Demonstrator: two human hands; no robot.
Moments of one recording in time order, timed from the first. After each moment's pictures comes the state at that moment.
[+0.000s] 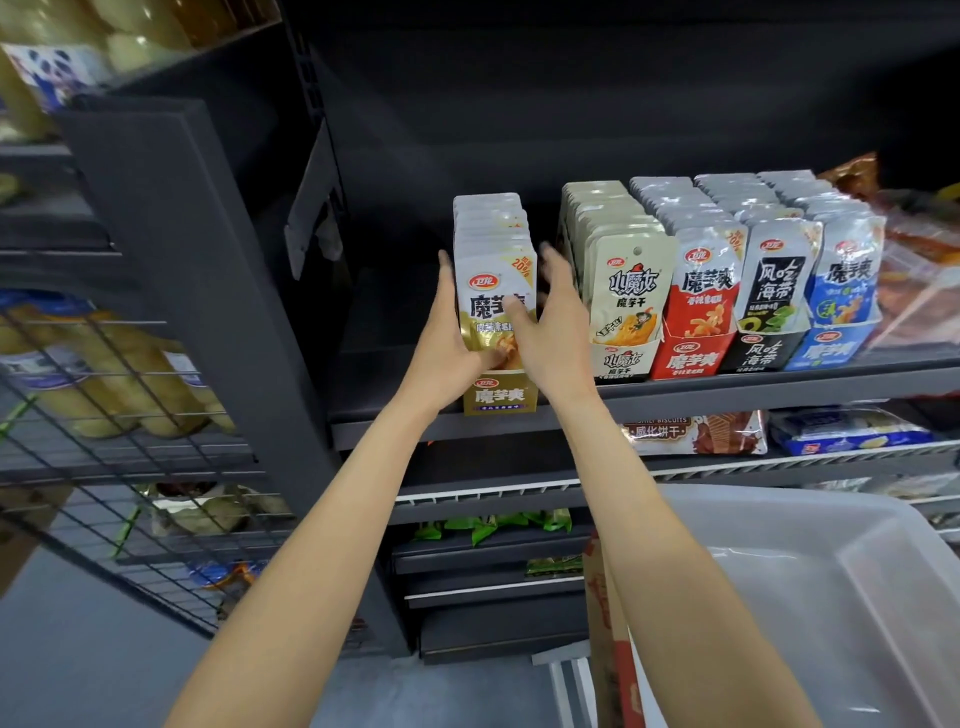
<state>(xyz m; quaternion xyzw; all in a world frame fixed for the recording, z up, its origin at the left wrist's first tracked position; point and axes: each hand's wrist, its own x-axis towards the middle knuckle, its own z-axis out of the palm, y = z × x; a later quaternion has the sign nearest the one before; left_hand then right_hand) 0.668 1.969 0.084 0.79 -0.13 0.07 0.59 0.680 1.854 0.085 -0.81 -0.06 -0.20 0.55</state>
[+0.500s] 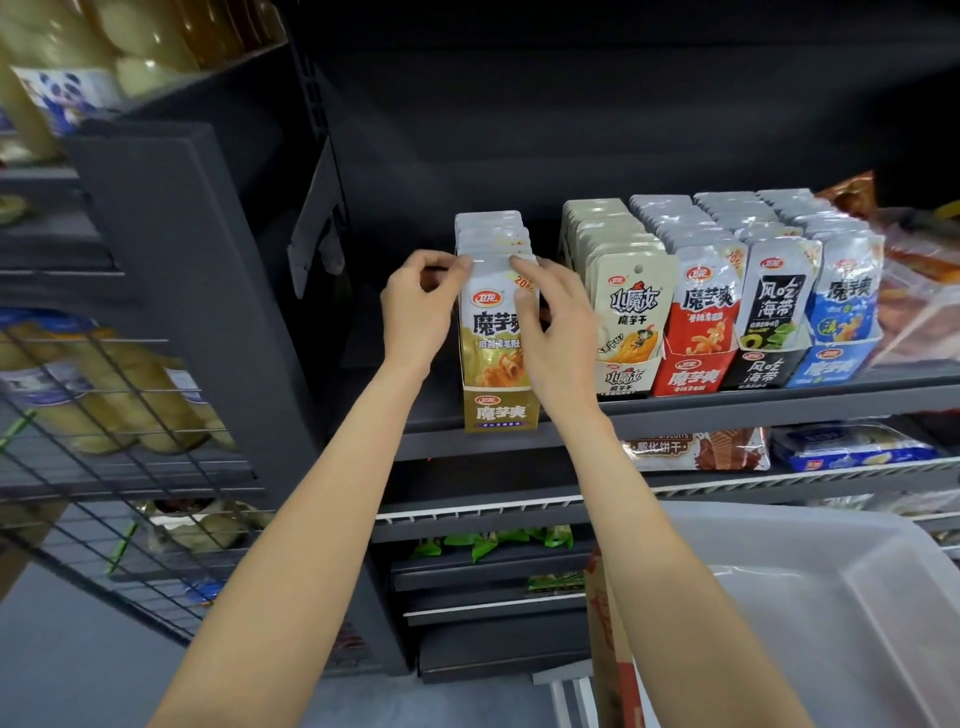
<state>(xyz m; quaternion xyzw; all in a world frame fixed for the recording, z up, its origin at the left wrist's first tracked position) 0.711 1.981 0.105 0.77 -0.01 0.22 0.60 0.687 1.852 0.085 -0.80 -0.10 -0.33 0.49</state>
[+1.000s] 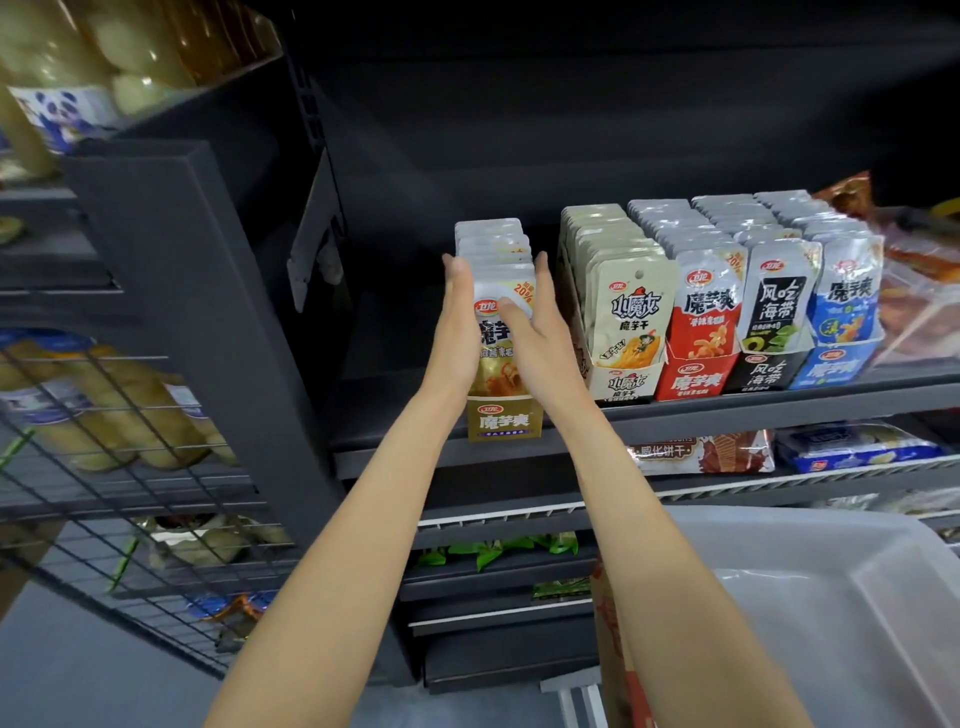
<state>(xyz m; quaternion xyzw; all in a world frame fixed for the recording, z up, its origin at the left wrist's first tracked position) 0.694 1.952 0.099 0.67 -0.03 0.05 0.74 0.689 1.861 0.094 -0.77 -0.09 -0.10 0.63</state>
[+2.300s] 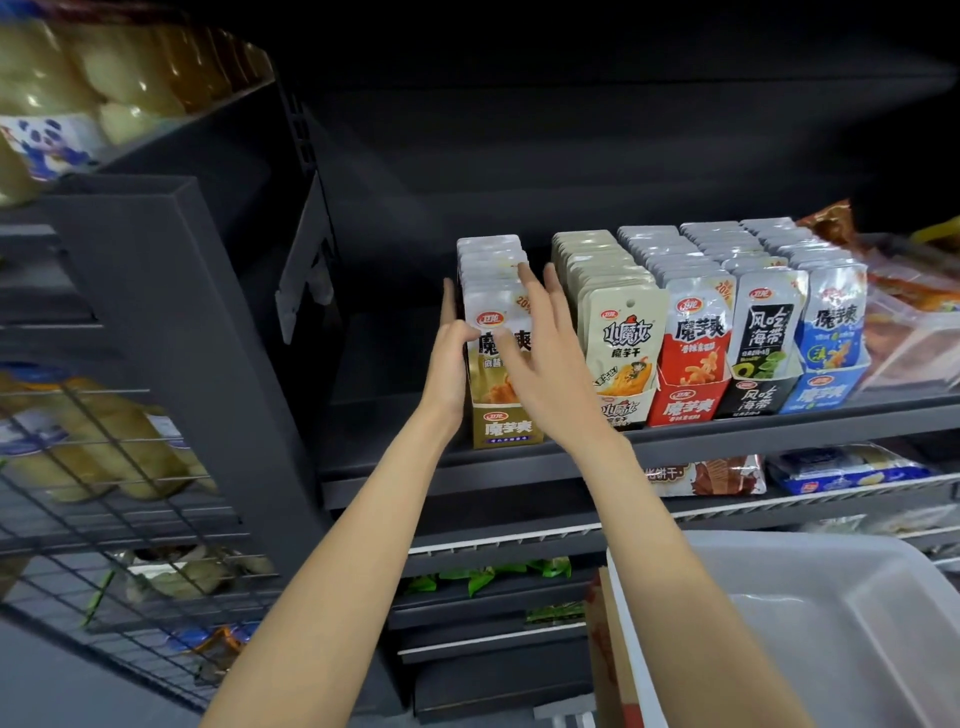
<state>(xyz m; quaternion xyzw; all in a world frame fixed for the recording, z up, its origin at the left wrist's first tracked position) 0.719 1.951 0.080 0.58 -0.07 0.03 0.81 0.688 1.845 0.101 -0.87 -0.14 -0.20 0.43</state>
